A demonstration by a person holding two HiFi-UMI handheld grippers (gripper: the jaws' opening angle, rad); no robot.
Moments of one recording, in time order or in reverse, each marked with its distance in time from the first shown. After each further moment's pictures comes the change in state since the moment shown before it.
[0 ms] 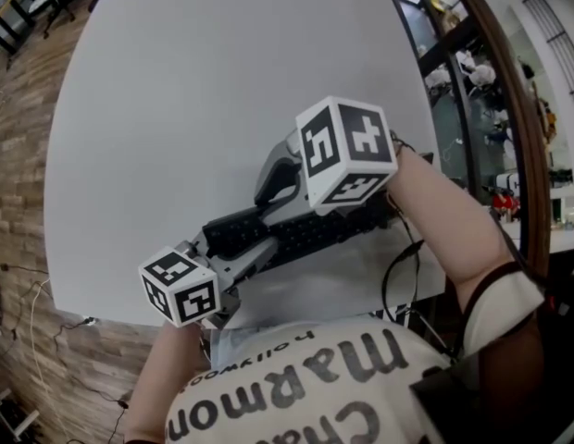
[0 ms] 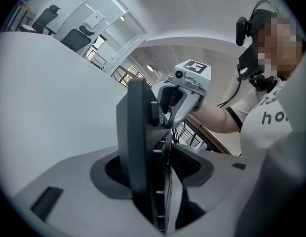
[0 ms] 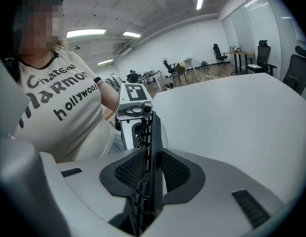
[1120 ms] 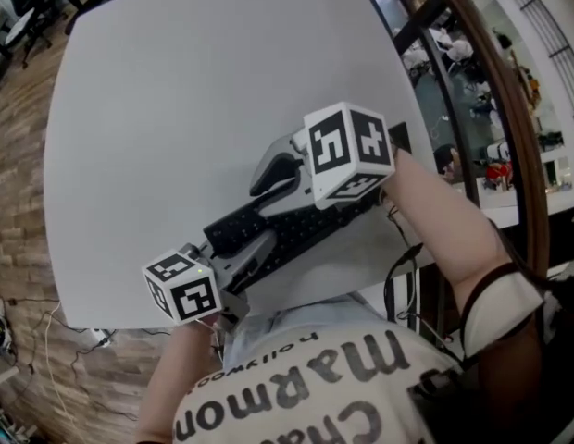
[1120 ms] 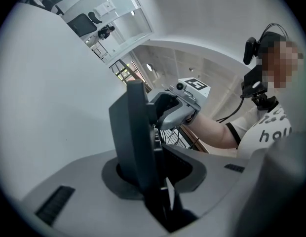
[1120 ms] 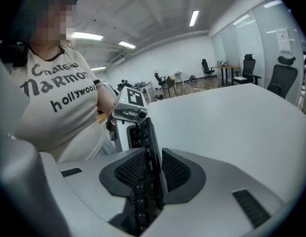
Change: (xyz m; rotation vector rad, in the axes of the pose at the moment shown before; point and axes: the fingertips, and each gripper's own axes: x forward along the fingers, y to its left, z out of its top) left arm -0.013 -0.015 -0.003 -0.126 0.020 -0.118; right arm 0.004 -0.003 0.008 0.013 -0.152 -0.137
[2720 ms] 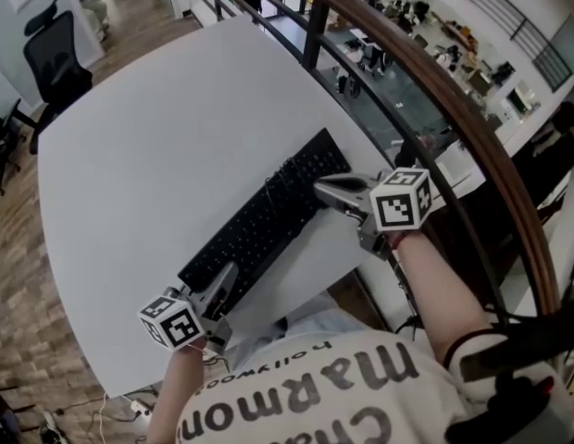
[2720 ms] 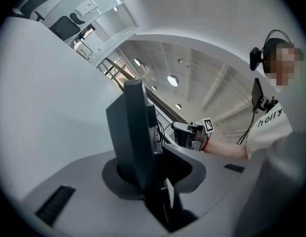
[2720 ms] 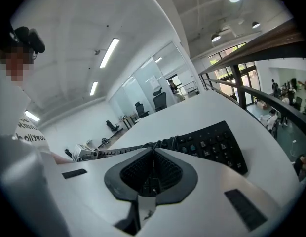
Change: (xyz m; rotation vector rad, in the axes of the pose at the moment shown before) left arm -0.012 0.005 -0.008 0.148 0.078 -0.057; right arm -0.162 0.052 -0.142 0.819 -0.764 -0.928
